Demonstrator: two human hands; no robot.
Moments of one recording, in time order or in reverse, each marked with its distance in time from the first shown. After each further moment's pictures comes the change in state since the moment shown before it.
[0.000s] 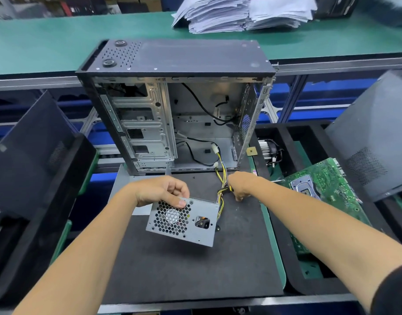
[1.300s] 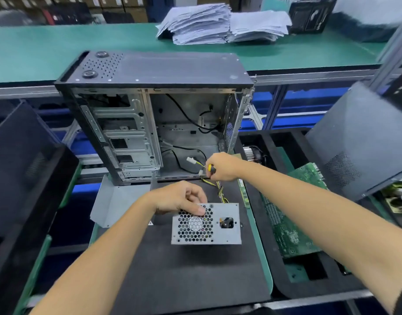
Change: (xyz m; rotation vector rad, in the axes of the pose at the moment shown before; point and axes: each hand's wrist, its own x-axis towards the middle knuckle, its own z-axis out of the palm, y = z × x) left_hand 0.056 0.018 0.034 0.000 0.027 0.084; right_hand -0.027 0.007 -0.062 0.315 0.278 -0.160
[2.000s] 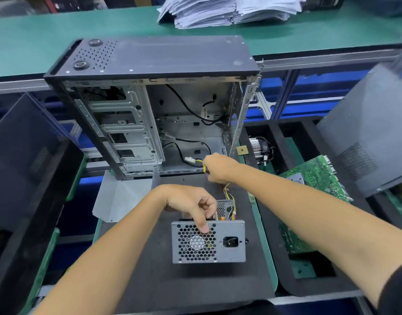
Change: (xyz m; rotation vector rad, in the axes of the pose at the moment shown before) left_hand 0.019 0.019 0.013 0.233 -0.357 -0.159; right_hand 0.028 0.003 0.034 -0.139 0.020 0.043
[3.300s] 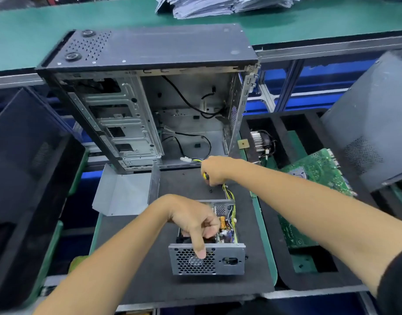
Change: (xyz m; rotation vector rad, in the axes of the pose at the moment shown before) left_hand 0.004 0.005 0.034 0.105 -0.169 -0.134; right_hand 0.004 -0.002 0.012 -0.087 -0.205 -0.137
